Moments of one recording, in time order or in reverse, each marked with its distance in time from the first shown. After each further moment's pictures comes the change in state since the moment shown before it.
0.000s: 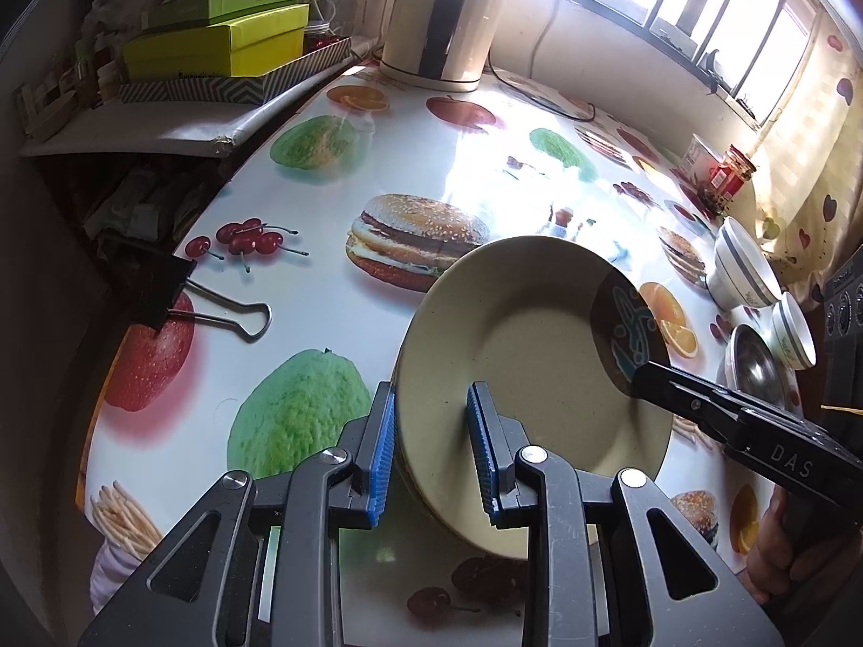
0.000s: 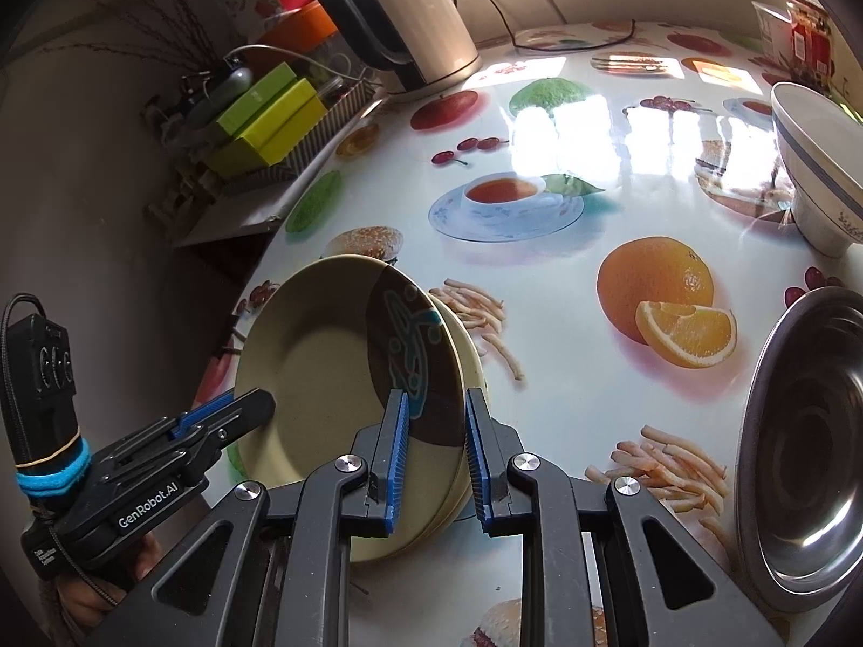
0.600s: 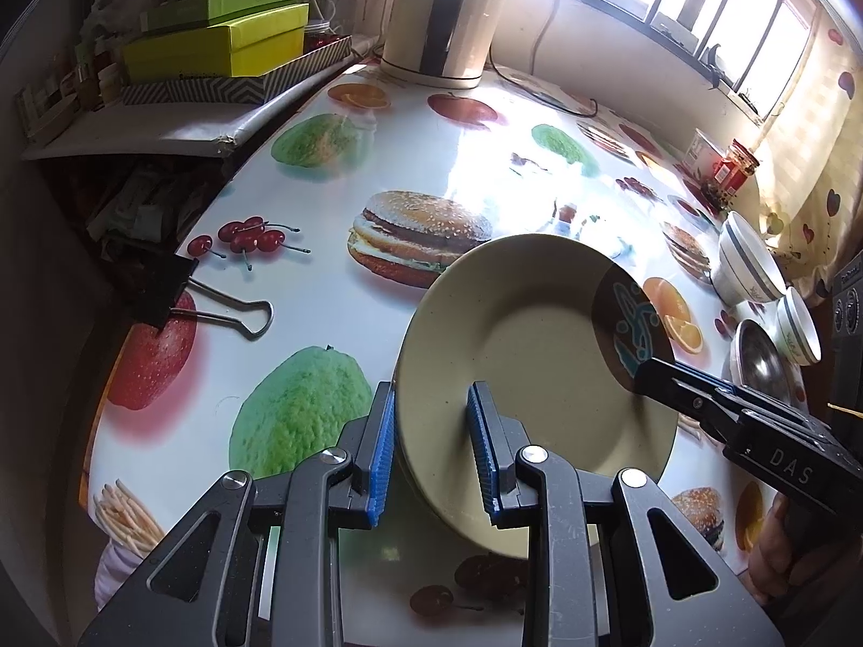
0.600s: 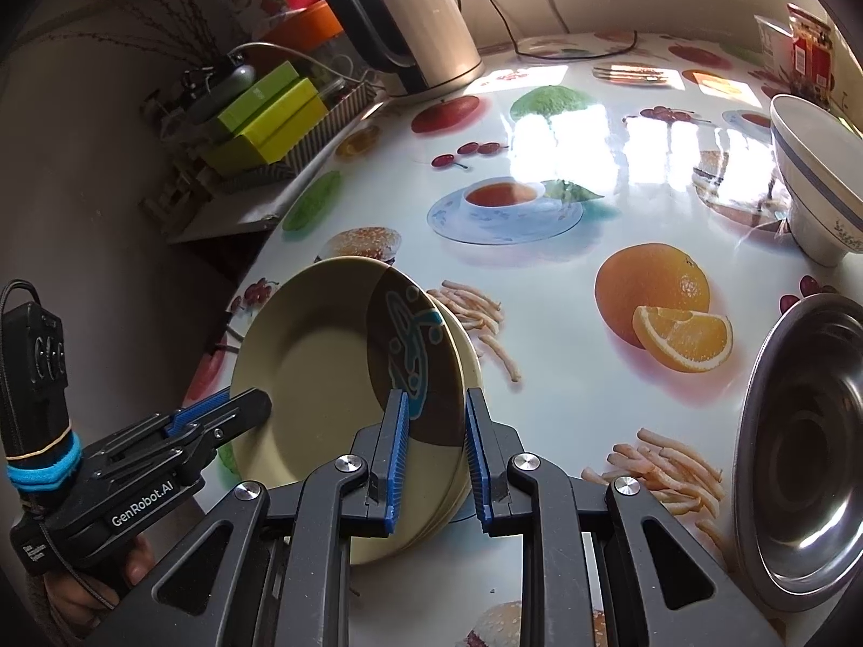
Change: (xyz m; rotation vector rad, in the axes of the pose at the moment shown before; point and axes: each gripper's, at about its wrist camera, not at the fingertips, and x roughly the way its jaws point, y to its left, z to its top) left arm 0.001 -0.003 -0.001 0.012 0.003 0.017; right arm -0.001 0.004 -0.002 -0.032 -0.016 -0.023
